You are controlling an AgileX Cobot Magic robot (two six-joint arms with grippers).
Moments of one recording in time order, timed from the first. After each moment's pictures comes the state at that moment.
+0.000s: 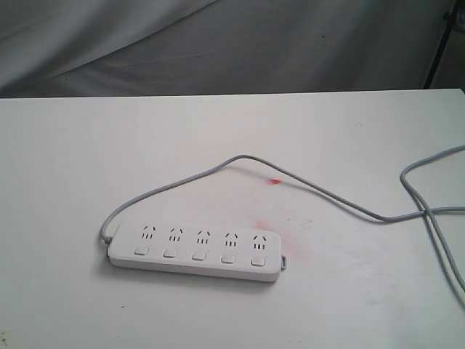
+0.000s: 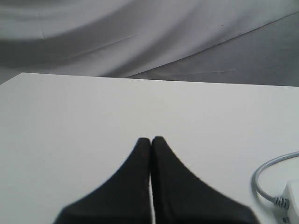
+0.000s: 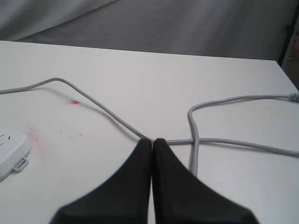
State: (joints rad) left arm 0.14 0.00 0.00 0.01 0.27 -0.02; right arm -0.15 0.01 0.00 0.00 0.34 -0.02
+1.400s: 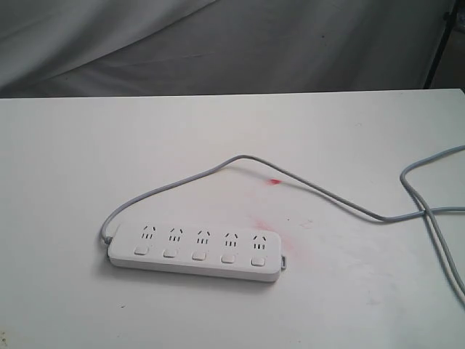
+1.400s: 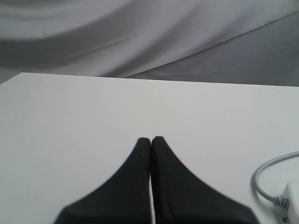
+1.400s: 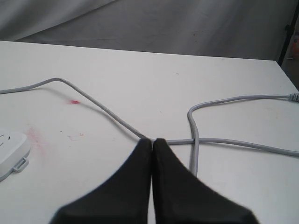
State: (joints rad) left arm 0.14 0.00 0.00 0.01 0.27 -0.02; right arm -0.15 0.01 0.00 0.00 0.34 -0.02
